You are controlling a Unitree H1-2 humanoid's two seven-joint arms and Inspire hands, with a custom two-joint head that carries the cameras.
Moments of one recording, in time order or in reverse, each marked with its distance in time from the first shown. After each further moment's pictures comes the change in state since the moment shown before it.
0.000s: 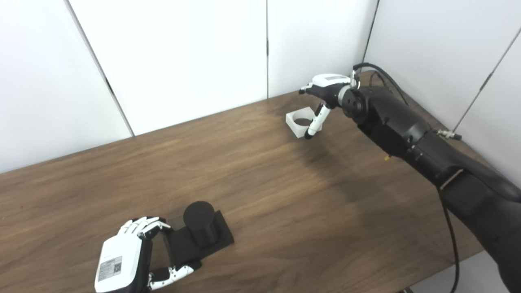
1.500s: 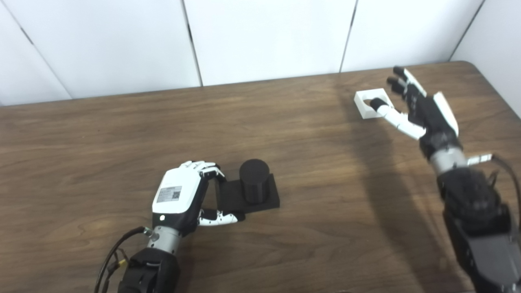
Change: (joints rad) left arm -0.020 -0.019 0.023 -0.085 0.066 0.056 -0.180; right arm 0.518 0.300 -0.466 -0.610 0.615 0.011 -0.561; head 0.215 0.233
